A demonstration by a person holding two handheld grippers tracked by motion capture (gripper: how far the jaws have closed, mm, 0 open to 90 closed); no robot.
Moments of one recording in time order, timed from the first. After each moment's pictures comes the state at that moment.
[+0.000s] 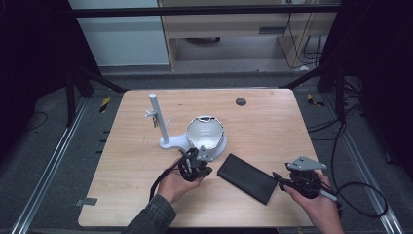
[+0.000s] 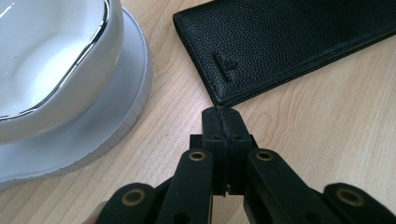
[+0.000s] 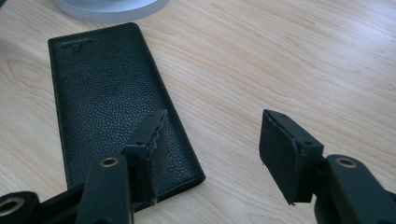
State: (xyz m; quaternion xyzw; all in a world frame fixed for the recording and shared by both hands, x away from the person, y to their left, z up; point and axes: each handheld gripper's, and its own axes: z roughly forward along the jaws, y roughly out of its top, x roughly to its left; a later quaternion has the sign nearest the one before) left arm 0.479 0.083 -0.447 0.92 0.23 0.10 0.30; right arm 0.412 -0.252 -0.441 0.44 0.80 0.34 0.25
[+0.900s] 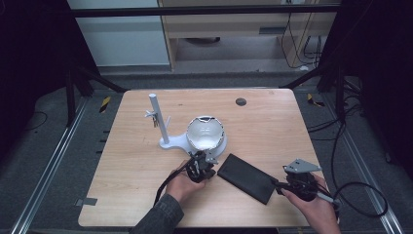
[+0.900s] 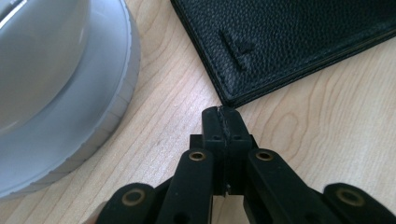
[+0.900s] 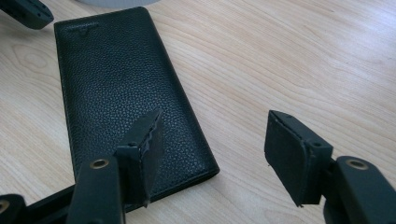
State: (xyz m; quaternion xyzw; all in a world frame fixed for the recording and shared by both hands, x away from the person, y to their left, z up) left arm 0.489 0.066 -0.477 0.93 0.23 0.09 0.27; right arm 0.410 -0.248 -0.452 0.43 0.80 0.33 0.24
